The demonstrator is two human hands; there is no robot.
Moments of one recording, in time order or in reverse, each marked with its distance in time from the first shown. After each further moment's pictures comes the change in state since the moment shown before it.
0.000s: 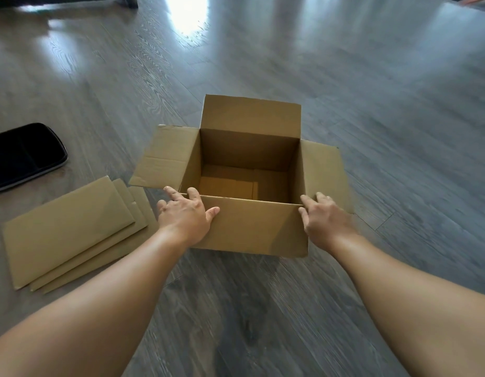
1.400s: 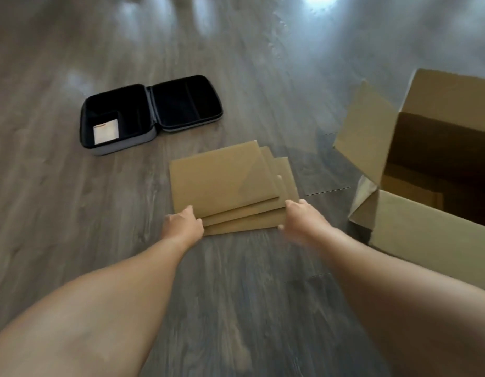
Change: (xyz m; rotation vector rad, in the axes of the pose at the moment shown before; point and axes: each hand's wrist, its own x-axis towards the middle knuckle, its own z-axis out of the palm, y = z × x) left_hand -0.054 -0.322 0.119 -0.461 -0.260 -0.664; right_hand 0.025 -0.359 0.139 -0.019 -0.421 -0.360
